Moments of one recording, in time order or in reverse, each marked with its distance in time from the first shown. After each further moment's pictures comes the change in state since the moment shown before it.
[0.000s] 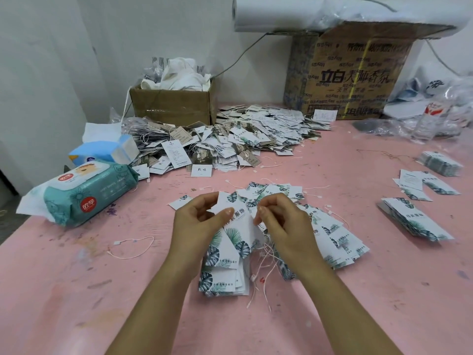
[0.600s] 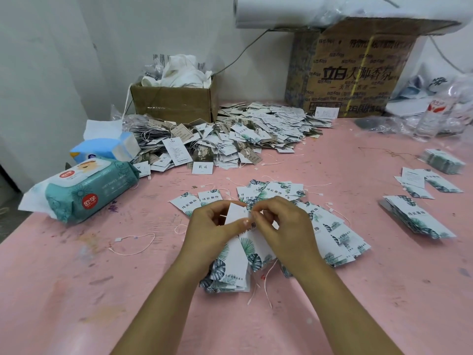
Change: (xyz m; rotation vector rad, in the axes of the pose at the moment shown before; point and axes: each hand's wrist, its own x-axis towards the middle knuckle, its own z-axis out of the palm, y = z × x) left_hand -0.010 0.003 0.011 0.053 -0.170 -0.054; right_hand -0.001 0.001 0.005 -0.394 0.096 -0.205
